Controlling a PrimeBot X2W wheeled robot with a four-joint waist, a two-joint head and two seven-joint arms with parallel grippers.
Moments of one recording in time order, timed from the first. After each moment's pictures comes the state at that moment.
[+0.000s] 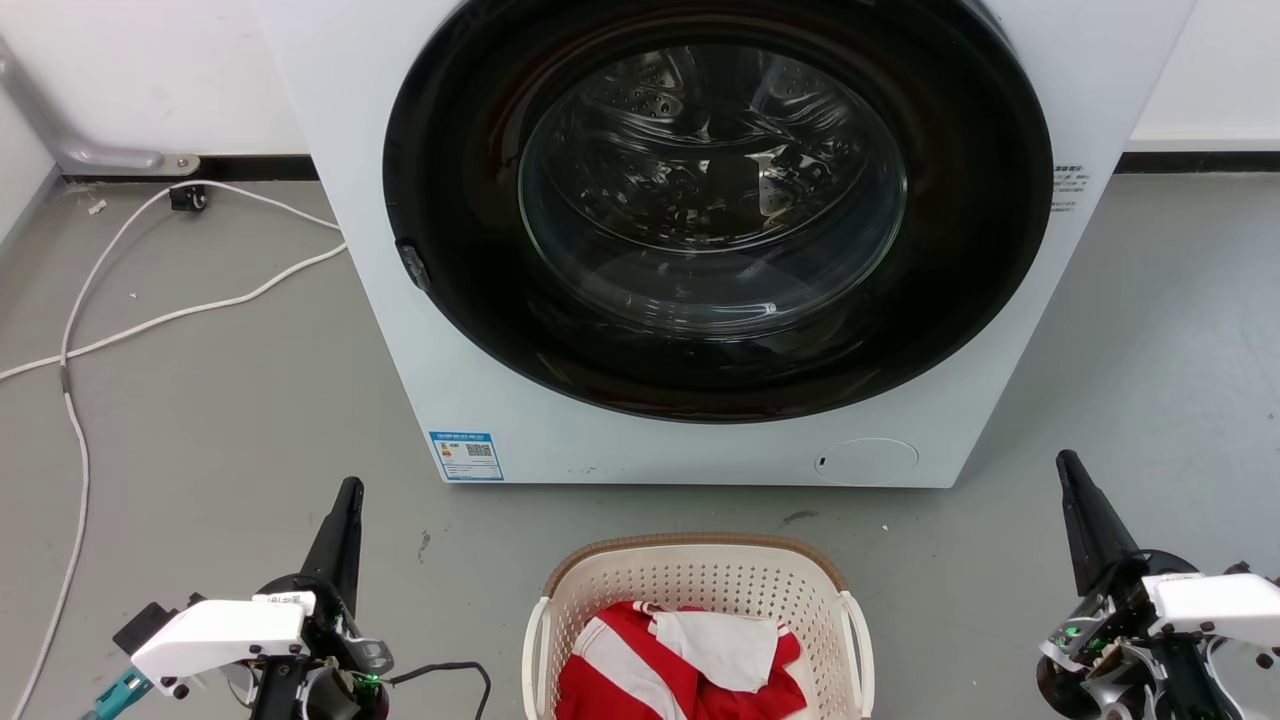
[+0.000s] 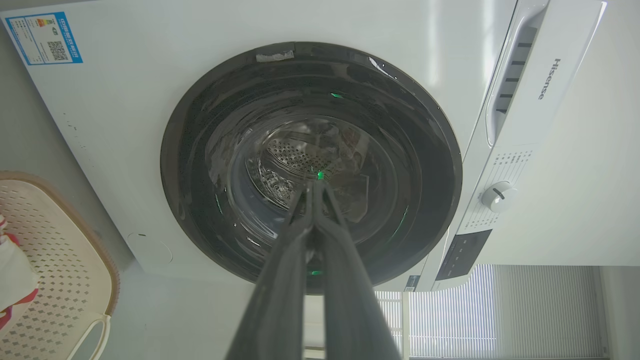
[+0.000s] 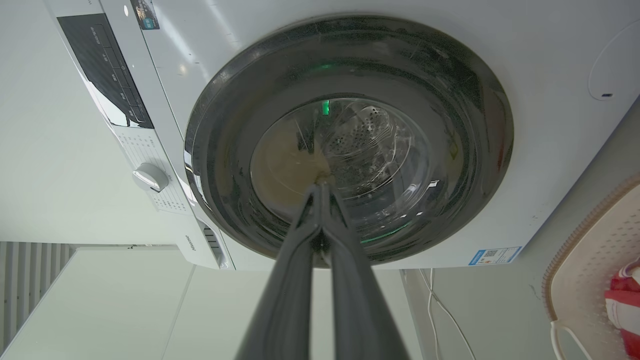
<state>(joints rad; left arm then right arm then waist) -0.10 0.06 0.10 0.25 -1.62 -0.13 0.10 -0.10 -0.06 -0.10 0.24 1.62 0.13 0.11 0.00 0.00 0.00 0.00</state>
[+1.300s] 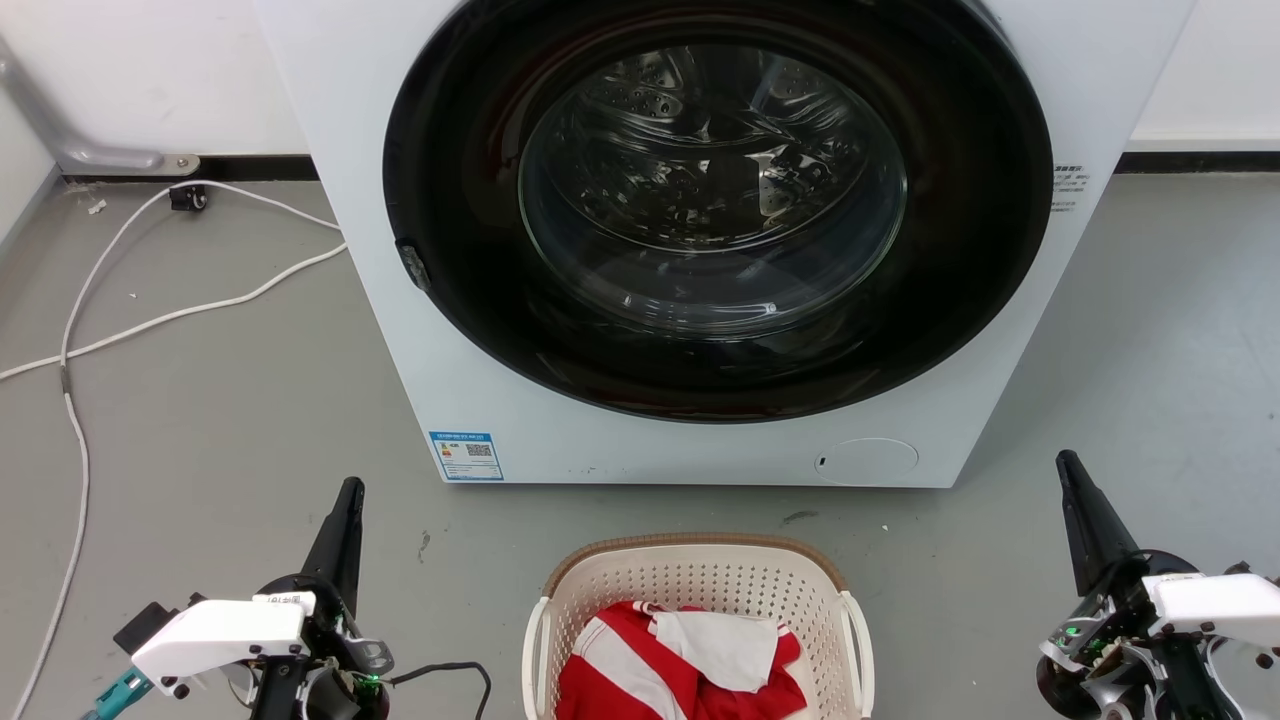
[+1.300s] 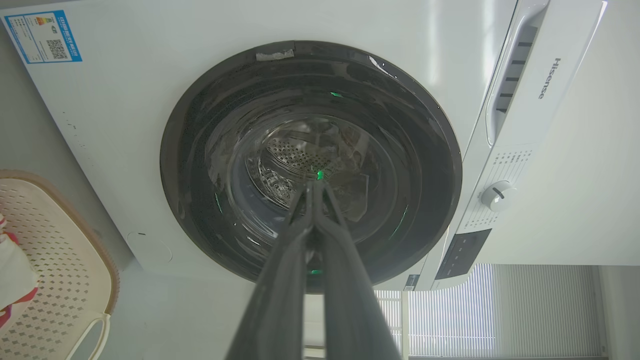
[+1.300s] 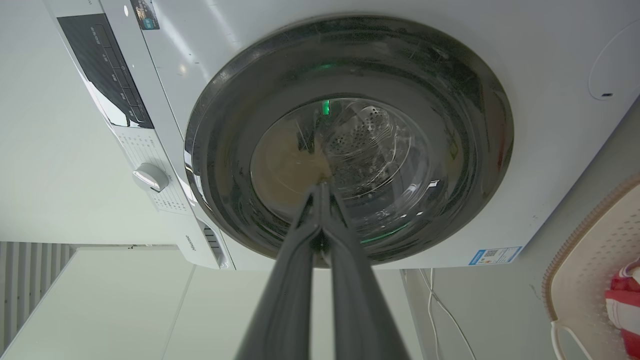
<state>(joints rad) -0.10 0.06 0.11 0.25 -1.62 -0.13 0.11 -0.10 -0.06 -0.11 0.24 1.62 0.13 0.11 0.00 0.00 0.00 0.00</state>
